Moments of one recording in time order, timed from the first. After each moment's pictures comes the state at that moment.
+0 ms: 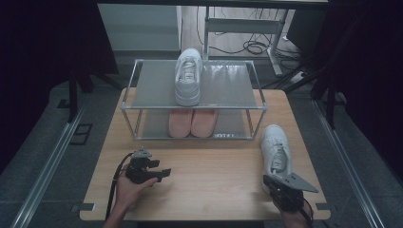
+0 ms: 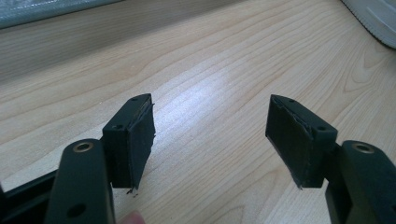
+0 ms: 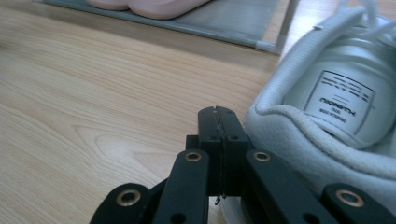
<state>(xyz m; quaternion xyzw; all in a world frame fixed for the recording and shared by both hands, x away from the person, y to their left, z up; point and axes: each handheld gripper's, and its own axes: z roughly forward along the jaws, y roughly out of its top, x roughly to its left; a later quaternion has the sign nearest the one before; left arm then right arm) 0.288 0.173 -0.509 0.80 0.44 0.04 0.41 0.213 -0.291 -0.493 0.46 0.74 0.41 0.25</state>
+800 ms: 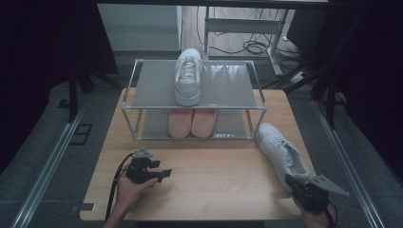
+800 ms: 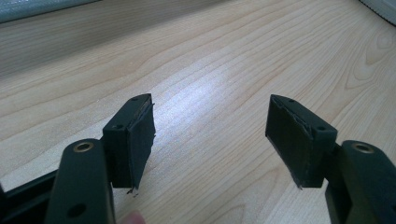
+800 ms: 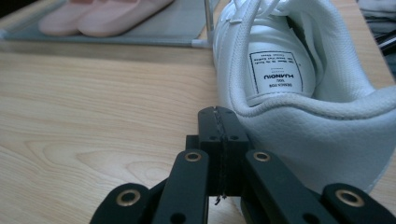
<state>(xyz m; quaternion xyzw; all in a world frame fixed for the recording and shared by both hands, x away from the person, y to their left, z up) 0.289 0.172 -0.511 0.80 0.44 0.04 0.40 0.210 -0.357 -0.495 0.53 0.68 0.44 0.24</state>
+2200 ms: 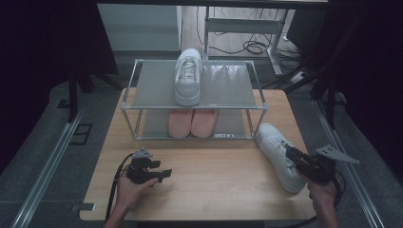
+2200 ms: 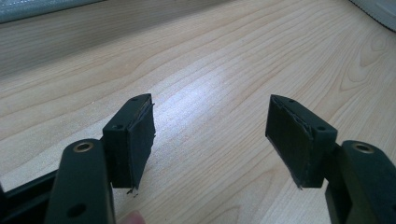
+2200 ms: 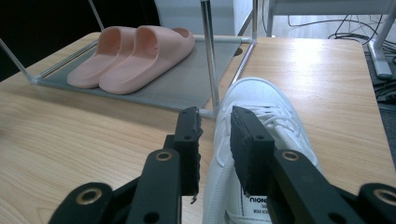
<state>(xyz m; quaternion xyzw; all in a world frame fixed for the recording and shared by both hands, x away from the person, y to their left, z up) 0.288 0.172 -0.509 0.80 0.44 0.04 0.41 0.271 -0.368 -0.440 0.48 0.69 0.49 0.23</state>
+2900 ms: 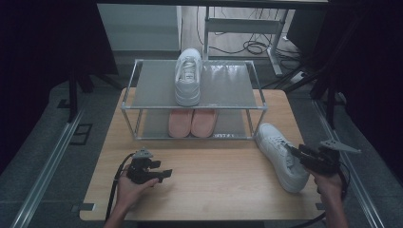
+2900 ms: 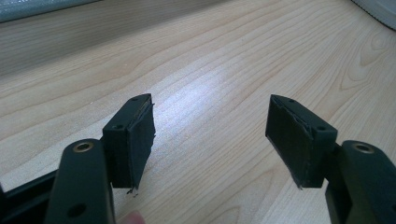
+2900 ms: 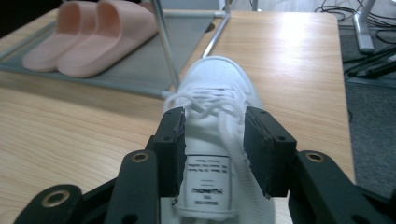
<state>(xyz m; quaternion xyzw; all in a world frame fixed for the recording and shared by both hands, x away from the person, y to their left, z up) 0.288 0.171 -0.510 0.80 0.44 0.04 0.41 0.298 -0.396 -0.447 0.51 0.70 0.44 0.23</state>
